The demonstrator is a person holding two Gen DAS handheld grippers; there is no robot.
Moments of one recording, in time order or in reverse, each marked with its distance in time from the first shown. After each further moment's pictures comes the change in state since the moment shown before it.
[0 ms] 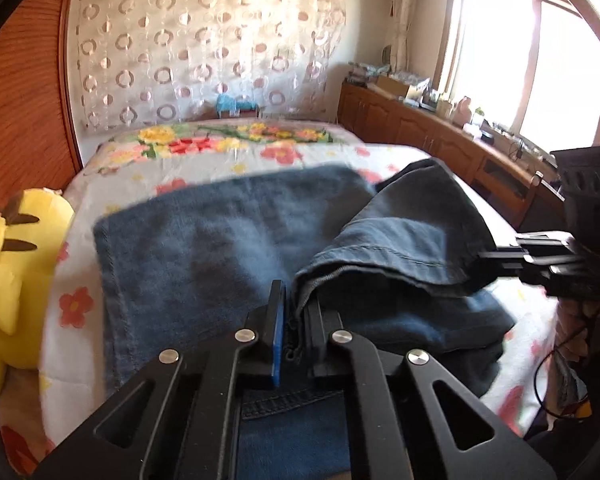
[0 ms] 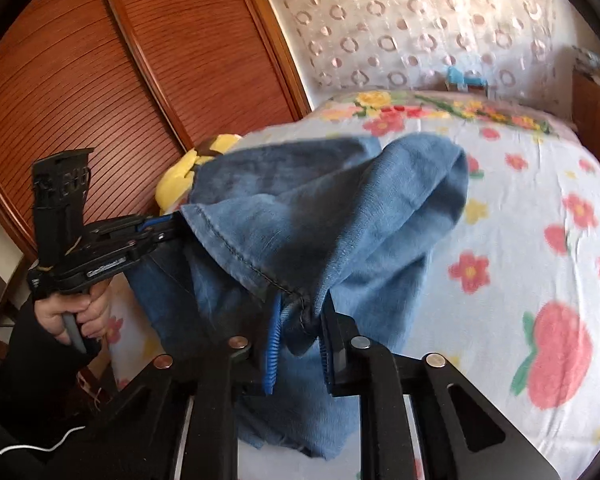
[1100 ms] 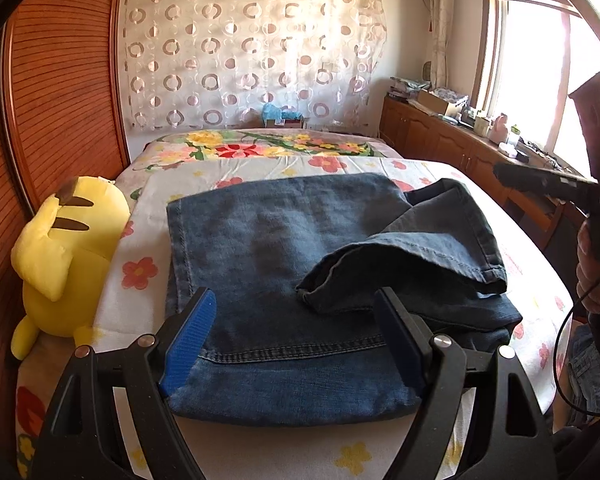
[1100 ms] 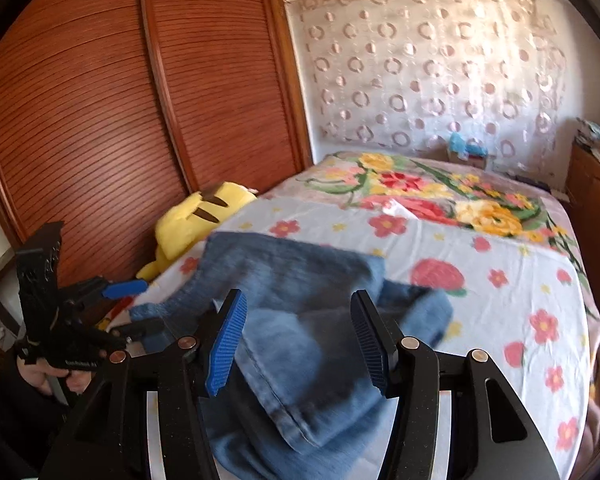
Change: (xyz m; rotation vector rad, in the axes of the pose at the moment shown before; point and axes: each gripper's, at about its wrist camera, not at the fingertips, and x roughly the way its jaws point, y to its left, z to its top) left arm -0.029 0.010 -0.021 -0.071 -0.027 0.148; right arm -0.033 -0.009 0.032 -0.117 -0.131 -0.076
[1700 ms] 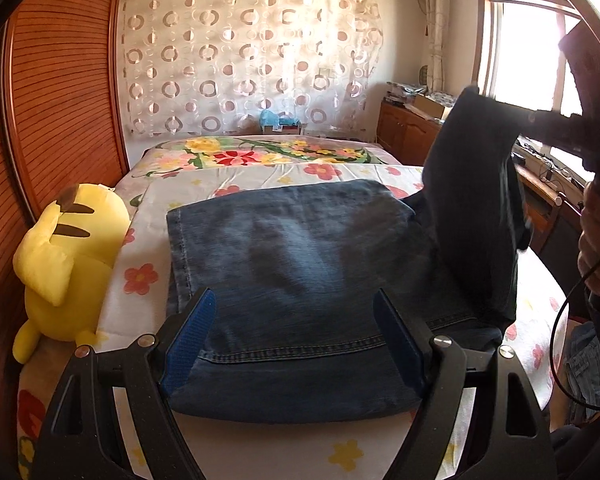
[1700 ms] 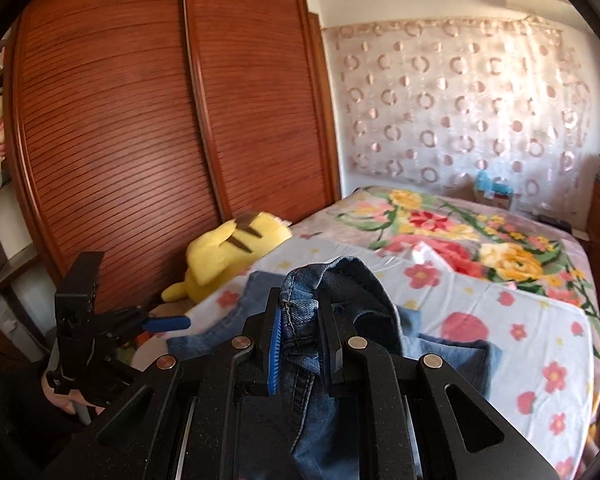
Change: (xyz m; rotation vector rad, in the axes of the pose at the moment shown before) left arm -0.016 -0.007 0.003 0.005 -0.028 0.001; right arm 0.006 0.069 0.028 -0.084 -0.095 0.093
